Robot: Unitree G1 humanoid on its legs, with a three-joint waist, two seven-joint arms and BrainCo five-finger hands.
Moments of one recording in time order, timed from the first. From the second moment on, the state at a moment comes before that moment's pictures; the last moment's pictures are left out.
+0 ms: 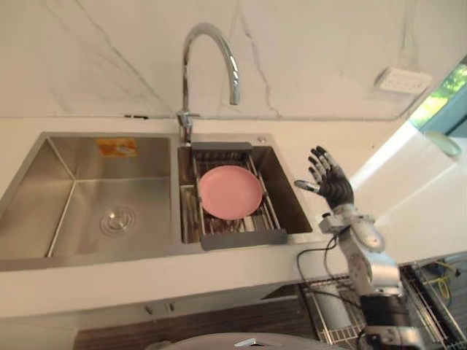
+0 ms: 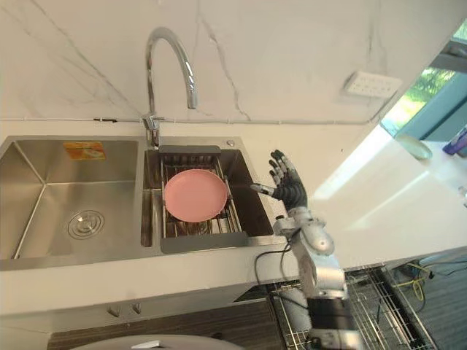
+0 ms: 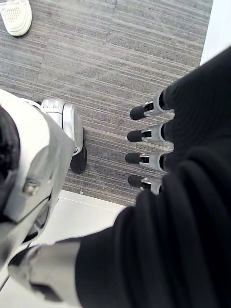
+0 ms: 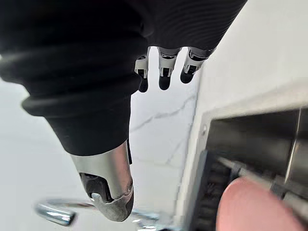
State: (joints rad) left arm 0.27 0.17 0.12 1.04 -0.31 0.28 0.05; right arm -0.15 -0.47 -0.11 -0.05 0.14 0.07 0.18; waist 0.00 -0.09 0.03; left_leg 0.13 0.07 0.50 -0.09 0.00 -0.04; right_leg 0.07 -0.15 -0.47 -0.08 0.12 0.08
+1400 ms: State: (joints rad) left arm 0.25 0.17 0.19 1.03 -0.23 0.35 0.01; right arm -0.28 -0.57 0.34 0.11 -0.72 -0.10 0.37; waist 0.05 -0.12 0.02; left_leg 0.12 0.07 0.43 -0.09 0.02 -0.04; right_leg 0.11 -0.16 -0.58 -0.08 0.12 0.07
